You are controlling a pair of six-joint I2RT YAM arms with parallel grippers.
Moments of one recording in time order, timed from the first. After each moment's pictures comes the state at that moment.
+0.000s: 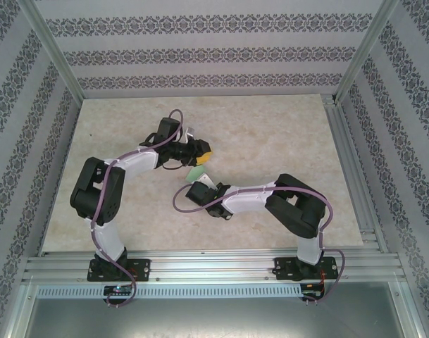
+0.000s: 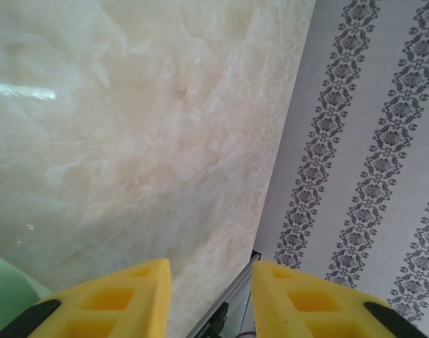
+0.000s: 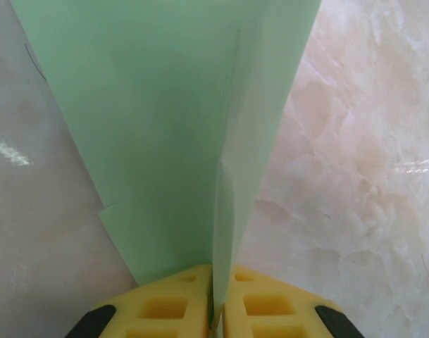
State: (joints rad) left arm -0.40 1.84 1.16 -0.05 0.79 -1.09; right arm 1.05 1.90 1.04 -0.37 0.61 0.19
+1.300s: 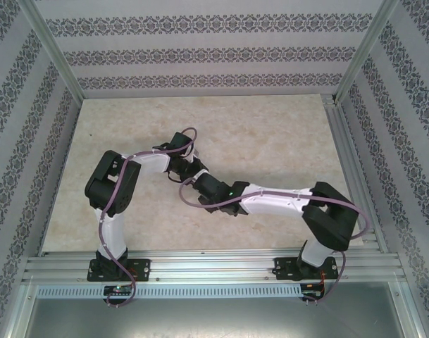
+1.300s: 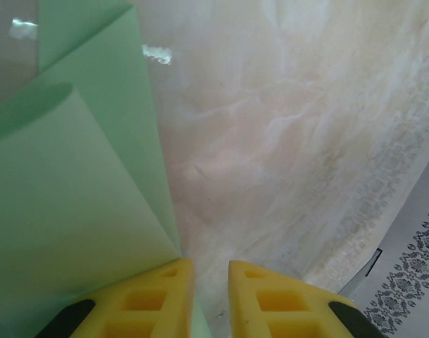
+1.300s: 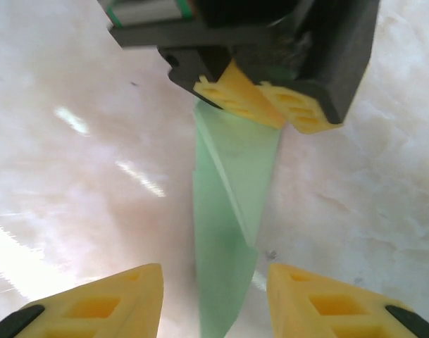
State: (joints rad) left arm -0.46 1.97 1.17 -0.33 0.64 -0.86; right arm 1.02 1.62 0.98 -0.38 0.25 0.22
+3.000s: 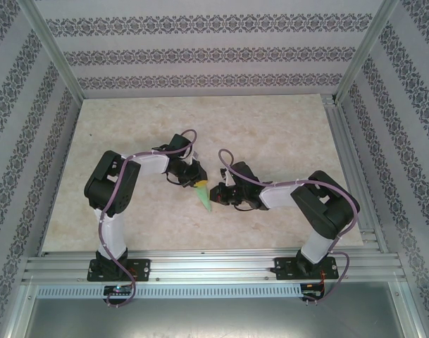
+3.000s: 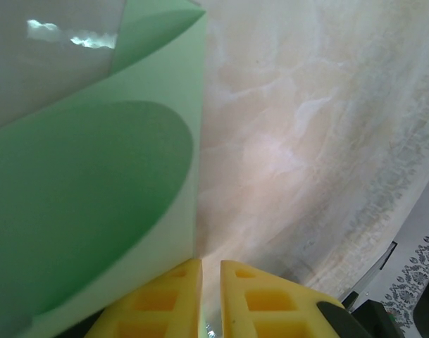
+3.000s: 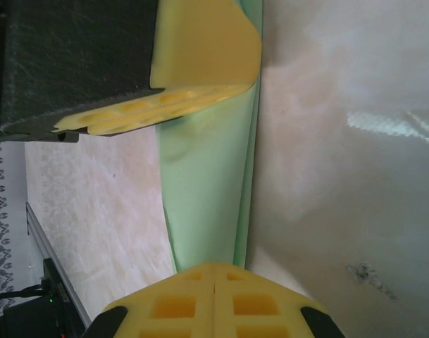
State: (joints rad) left arm -0.45 1.97 1.15 -0.34 0.65 -0.81; right arm 0.70 1.71 0.66 0.29 -0.48 0.84
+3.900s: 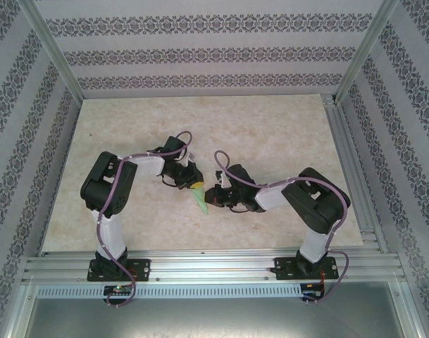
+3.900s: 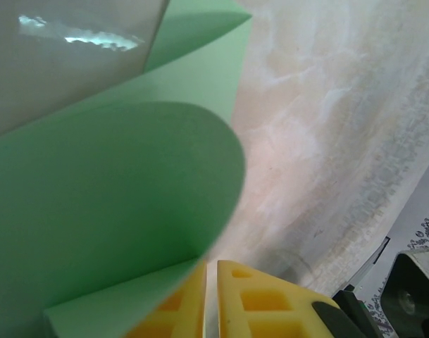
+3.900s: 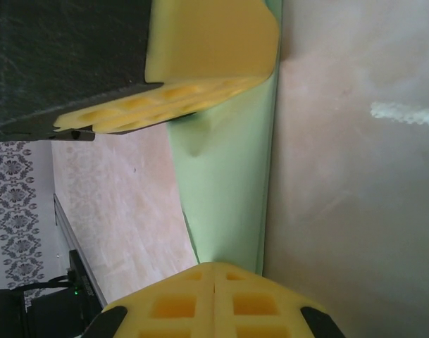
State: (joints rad) left arm -0.42 1.94 1.08 -0.30 0.68 -0.80; right arm 0.73 1.79 0.65 0.44 -0.53 0.92
